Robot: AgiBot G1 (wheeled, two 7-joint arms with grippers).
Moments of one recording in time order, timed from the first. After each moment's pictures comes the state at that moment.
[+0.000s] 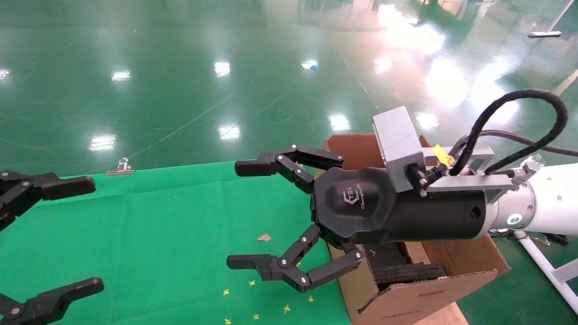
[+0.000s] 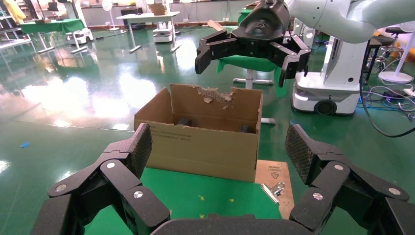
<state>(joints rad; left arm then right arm) -1.08 0.60 0.30 -1.28 0.72 1.49 -0.18 1.08 -0.61 -0.28 1.28 -0.73 -1.49 0.19</state>
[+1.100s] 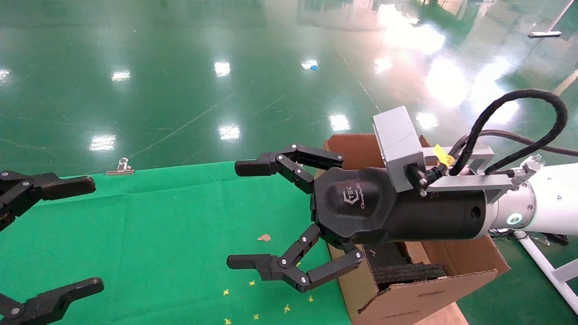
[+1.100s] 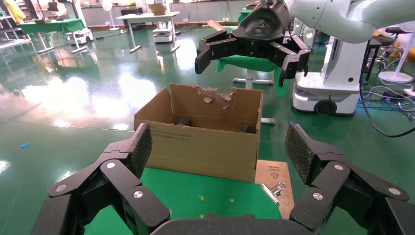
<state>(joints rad) -1.08 0.60 0.30 -1.28 0.72 1.49 -0.18 1.08 -0.61 -0.28 1.28 -0.73 -1.49 0.19</state>
